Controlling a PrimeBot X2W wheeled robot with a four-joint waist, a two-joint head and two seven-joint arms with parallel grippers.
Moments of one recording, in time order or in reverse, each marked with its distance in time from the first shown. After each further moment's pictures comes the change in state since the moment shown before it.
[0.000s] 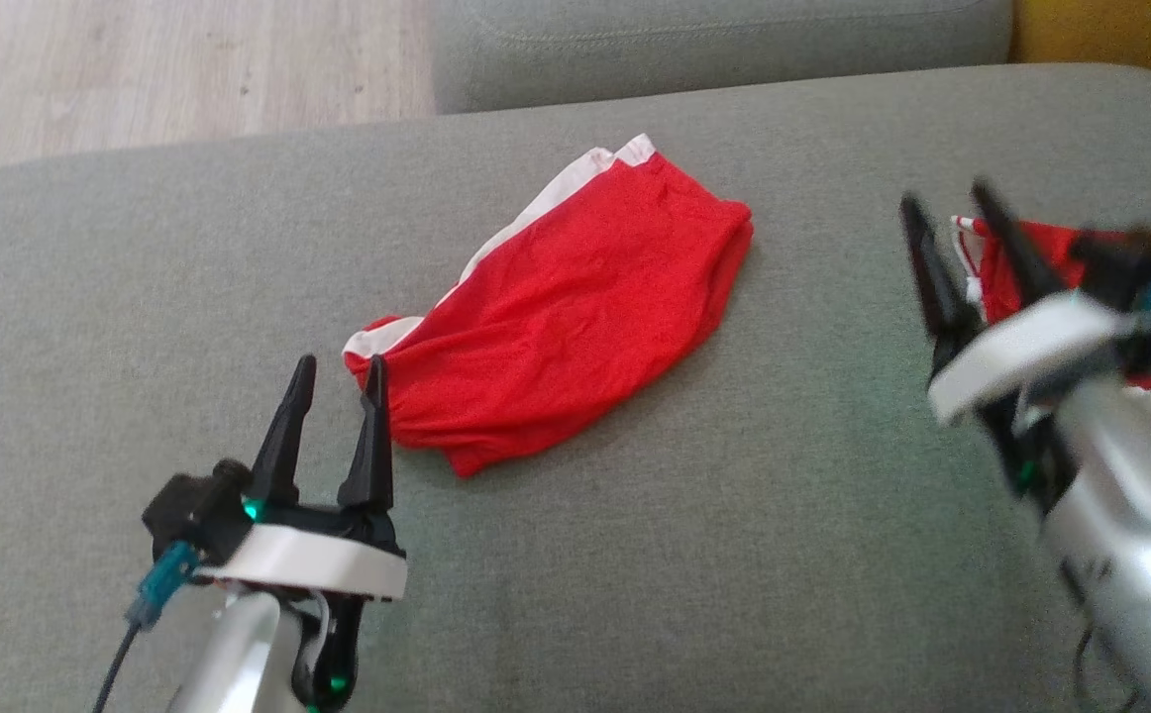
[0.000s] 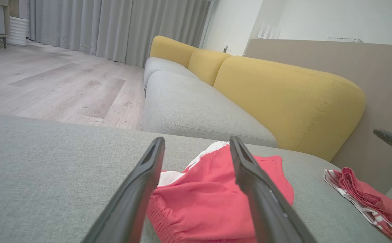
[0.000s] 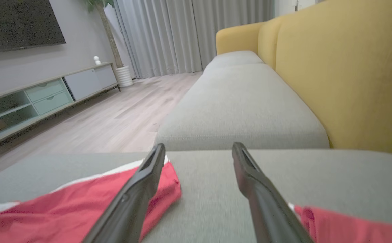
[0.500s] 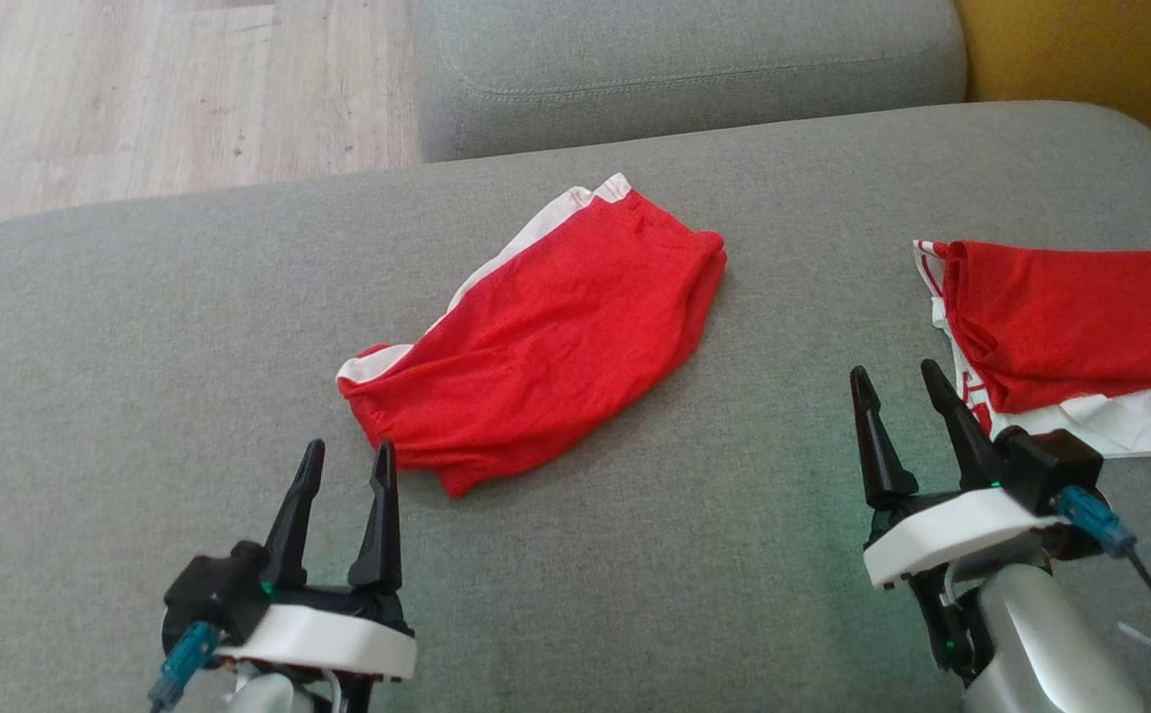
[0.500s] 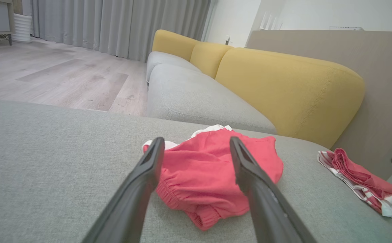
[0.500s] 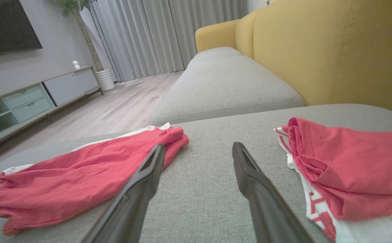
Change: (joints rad) left arm 0.151 -0.053 0.060 -0.029 0.091 0.000 0.000; right arm 0.417 0.268 -0.388 -0.204 -0.416 0.000 0.000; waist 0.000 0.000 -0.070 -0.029
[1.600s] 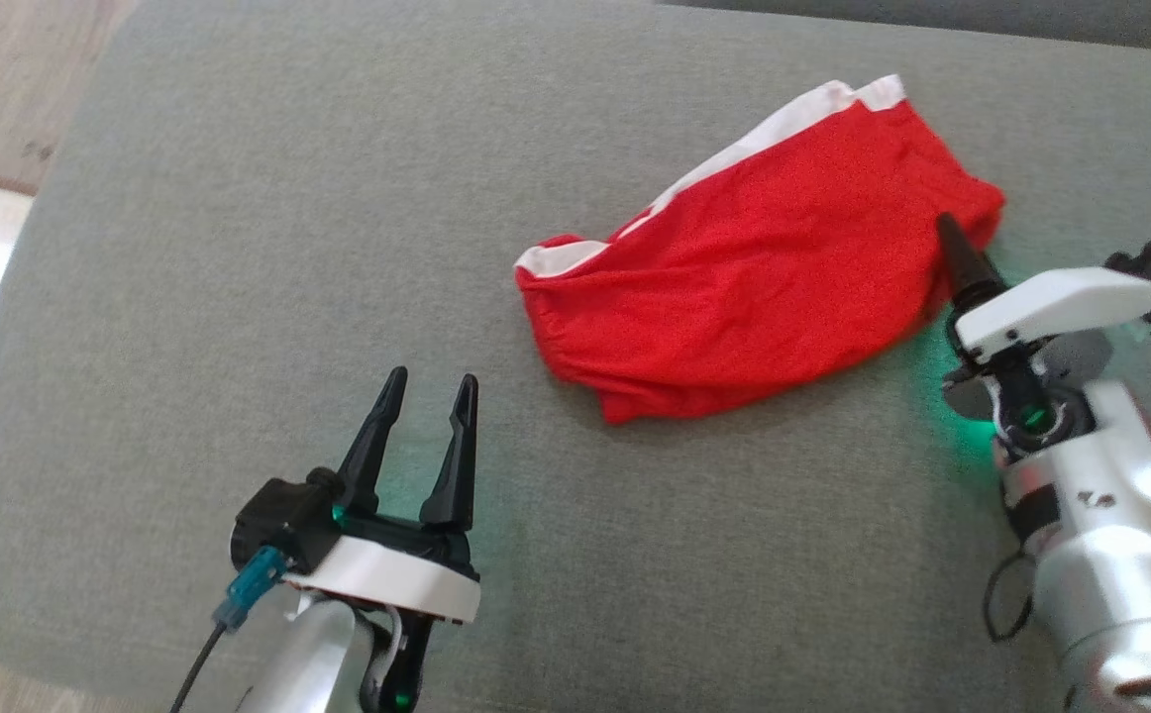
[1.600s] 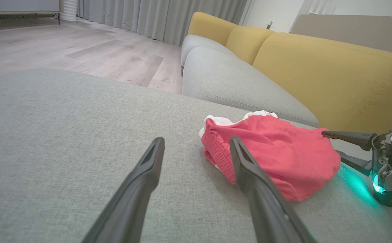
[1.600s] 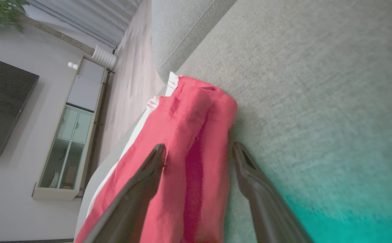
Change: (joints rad) left arm -0.134 -0.008 -0.142 0.025 -0.029 0.000 0.000; right arm -0.426 0.016 -0.213 0.380 0.591 -0.001 0.407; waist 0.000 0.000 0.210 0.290
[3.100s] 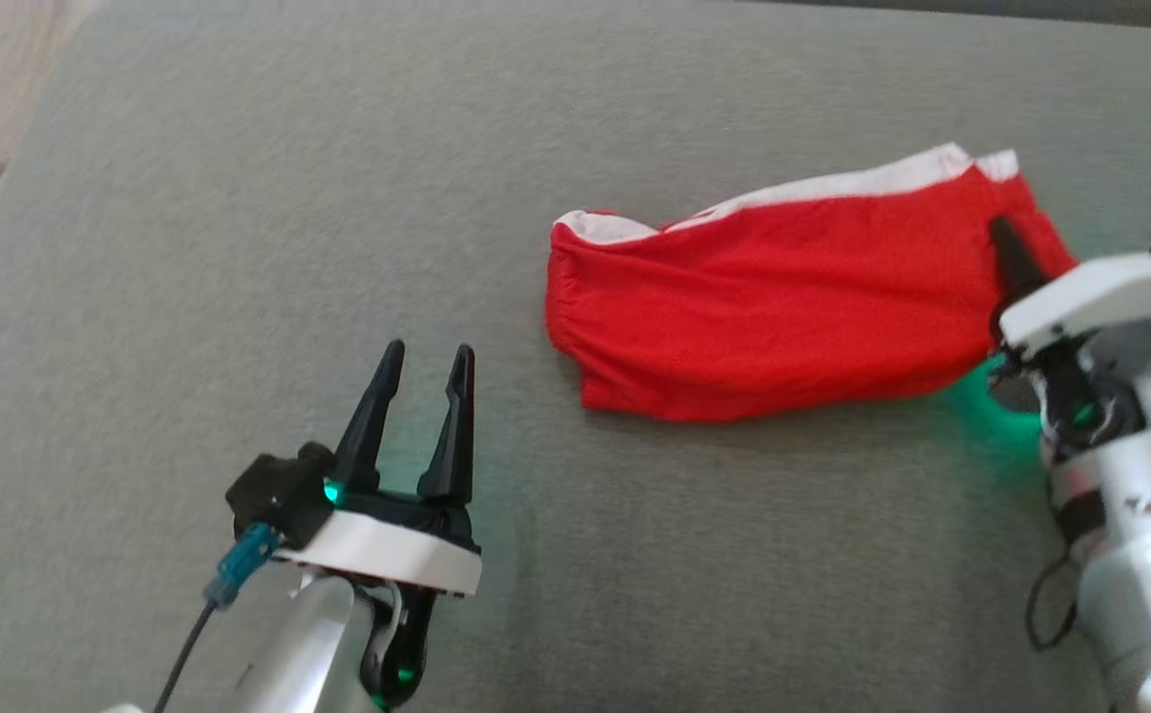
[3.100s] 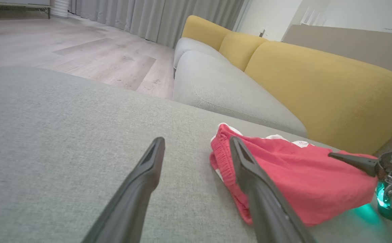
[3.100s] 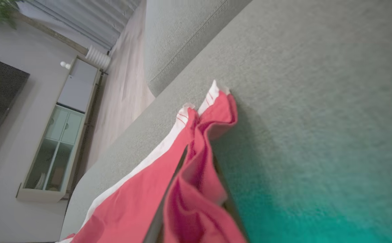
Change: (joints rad) left arm -0.051 -0.006 -0.008 0.004 -0.065 0.000 0.000; right arm -0.020 -0.100 0.046 -0.023 0.028 0.000 0.047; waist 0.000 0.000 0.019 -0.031
